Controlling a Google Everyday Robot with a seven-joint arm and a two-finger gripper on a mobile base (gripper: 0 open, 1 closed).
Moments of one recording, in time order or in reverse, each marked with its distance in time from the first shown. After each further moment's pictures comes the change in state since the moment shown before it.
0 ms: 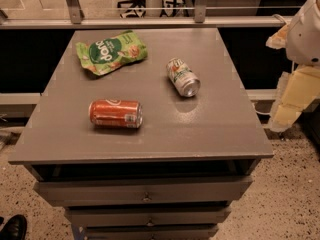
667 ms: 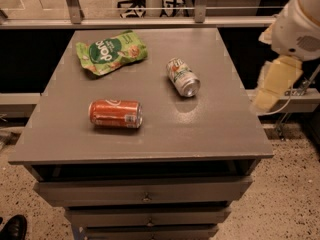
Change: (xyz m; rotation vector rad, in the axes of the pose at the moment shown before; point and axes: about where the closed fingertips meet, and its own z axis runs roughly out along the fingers) arm -0.011 -0.034 0.021 0.016 -0.035 0.086
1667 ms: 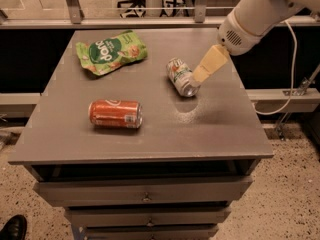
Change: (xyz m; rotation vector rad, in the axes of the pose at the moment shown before) arm -0.074 -0.076 0.097 -0.028 -0.148 0.372
